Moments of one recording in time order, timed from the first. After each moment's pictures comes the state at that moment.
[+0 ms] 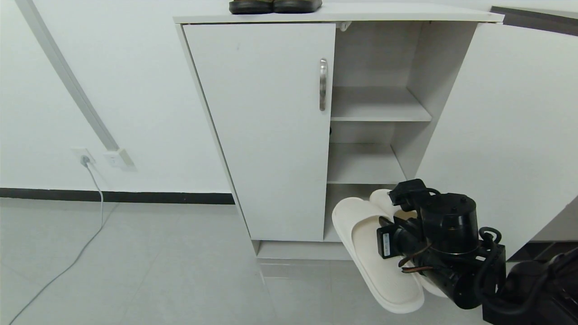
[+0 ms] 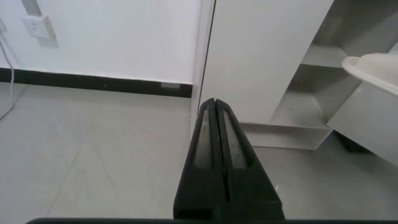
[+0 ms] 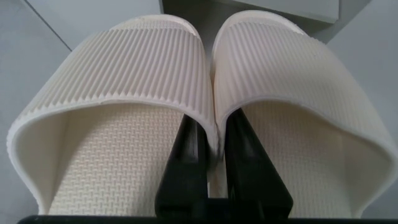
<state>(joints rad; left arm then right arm) -0.01 0.04 -0.01 -0.03 0.01 -0.11 0.72 1.82 -0.63 -0.87 -0.50 0.11</state>
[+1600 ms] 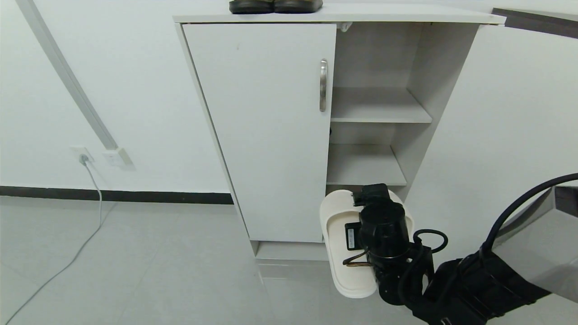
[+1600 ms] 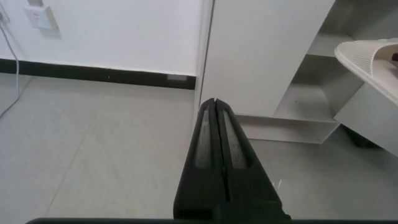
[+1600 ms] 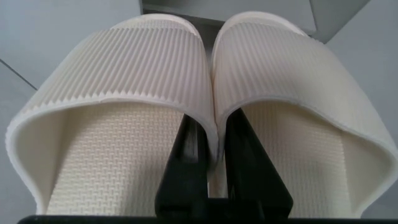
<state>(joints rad) 0.00 0.00 0.00 0.00 0.03 -0.09 0.82 2.05 -0.84 -0.93 -0.81 0.14</state>
